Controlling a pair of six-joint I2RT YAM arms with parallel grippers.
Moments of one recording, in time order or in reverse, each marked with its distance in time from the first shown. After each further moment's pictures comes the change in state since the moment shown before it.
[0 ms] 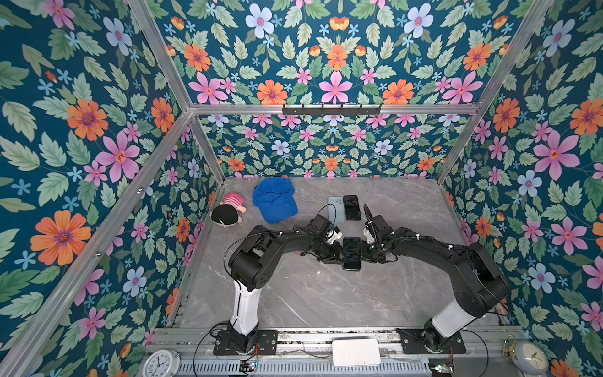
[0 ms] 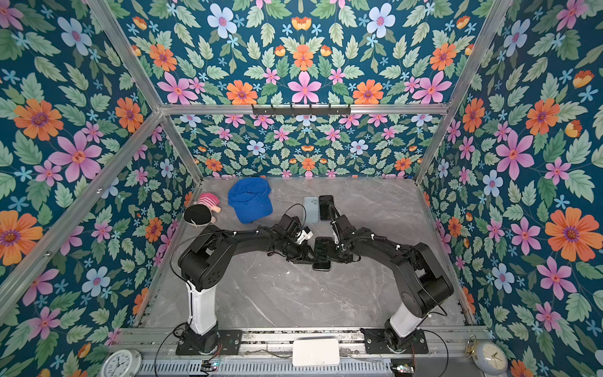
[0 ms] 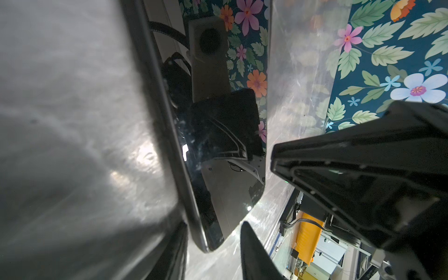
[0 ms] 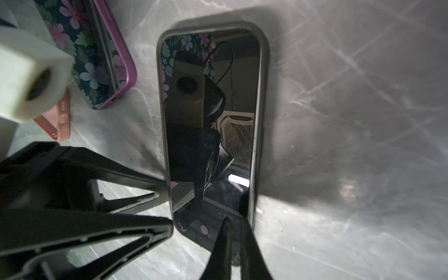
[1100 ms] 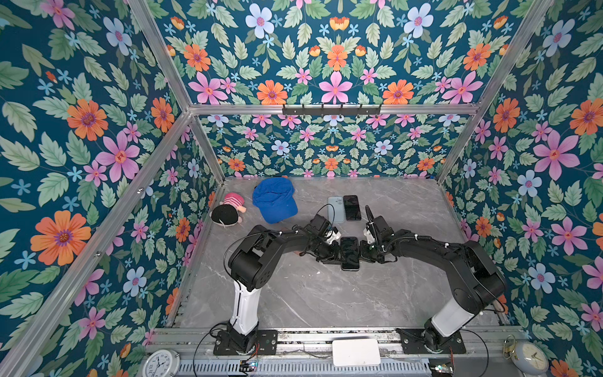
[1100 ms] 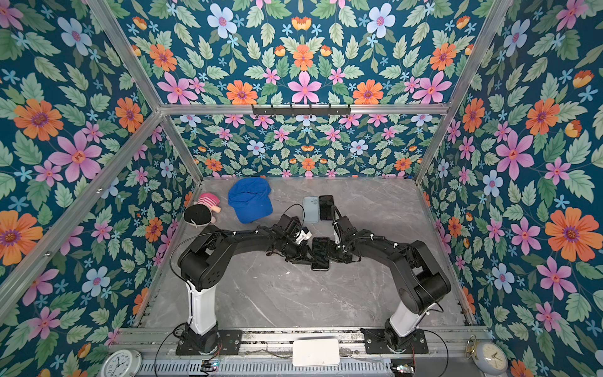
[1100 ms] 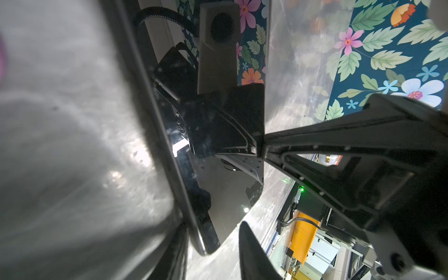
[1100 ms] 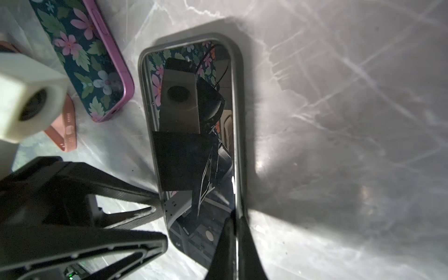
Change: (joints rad) left arm 0.003 0.001 -0.005 0.000 0.012 -0.026; right arm -0.013 0.046 -0.050 0.118 -0.056 0.035
